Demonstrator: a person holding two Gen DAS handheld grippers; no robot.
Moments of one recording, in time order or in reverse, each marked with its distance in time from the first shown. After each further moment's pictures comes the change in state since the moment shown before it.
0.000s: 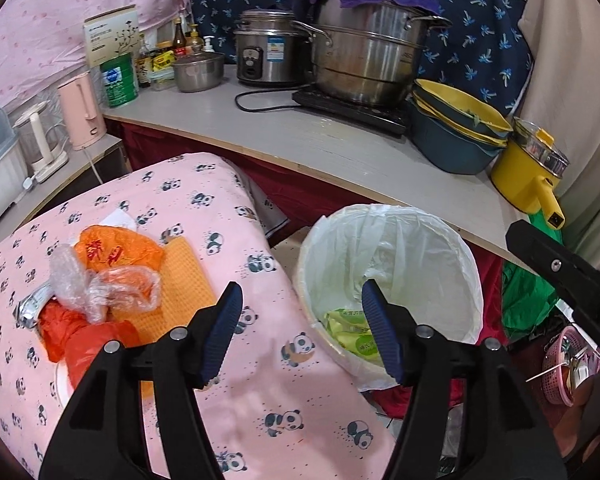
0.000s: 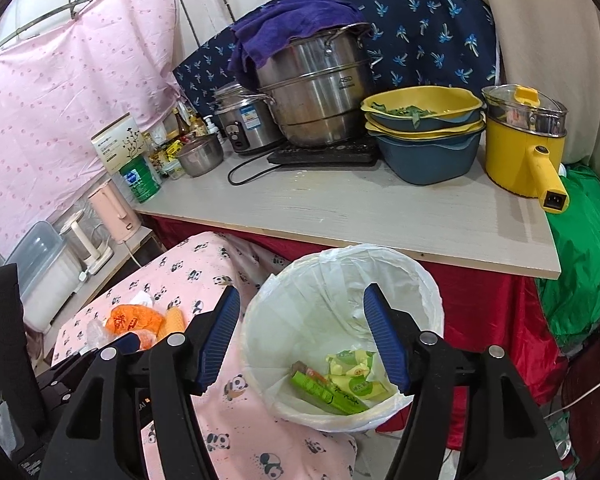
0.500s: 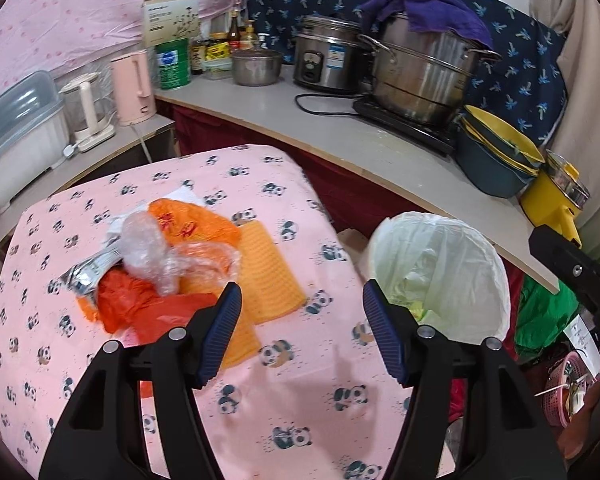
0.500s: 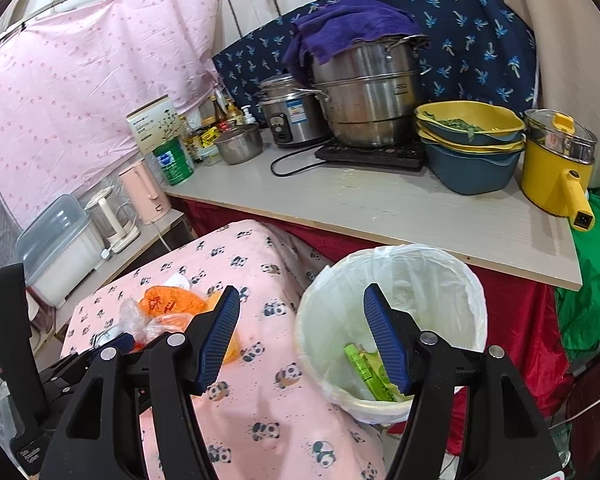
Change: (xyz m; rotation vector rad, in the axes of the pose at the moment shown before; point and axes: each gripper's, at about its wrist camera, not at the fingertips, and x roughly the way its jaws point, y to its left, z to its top) left arm -0.034 0.072 -0.019 -0.124 -0.013 0.083; right arm -0.010 0.065 -0.011 -0.098 0.011 0.065
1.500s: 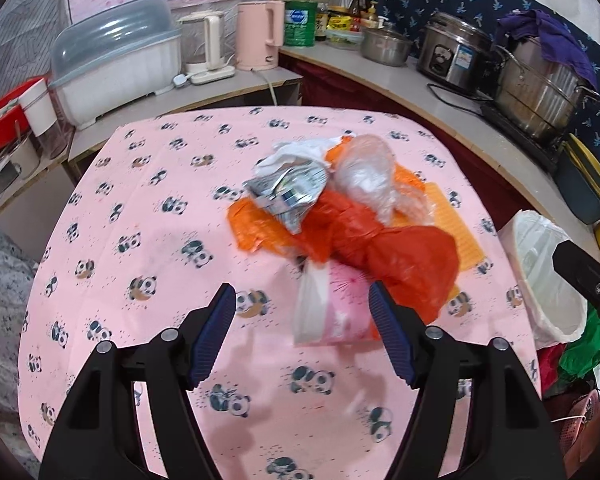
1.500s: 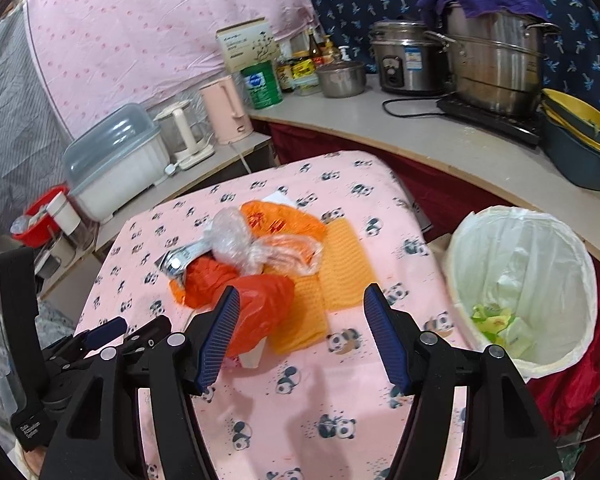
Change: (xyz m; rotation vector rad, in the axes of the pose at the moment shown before) left arm -0.018 0.163 -0.066 -0.209 0.074 0.214; right arm 0.046 0.139 -0.067 -0.195 0.191 0.182
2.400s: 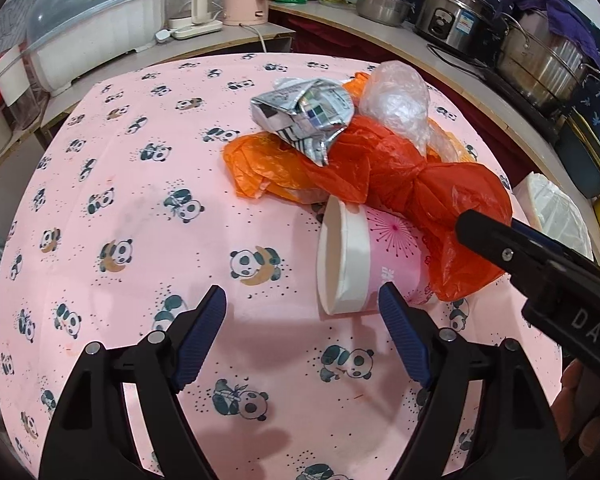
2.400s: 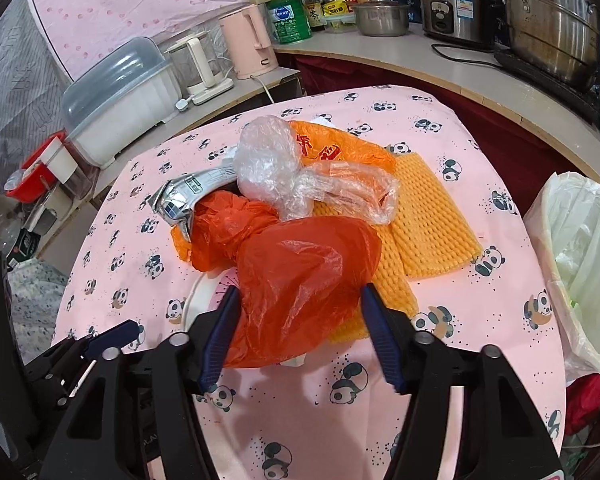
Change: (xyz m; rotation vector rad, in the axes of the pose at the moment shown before) left arm 0.051 0.022 -0.022 0.023 0.123 -0.083; right arm 0.096 0.045 -0.022 -0.051 0.186 0.037
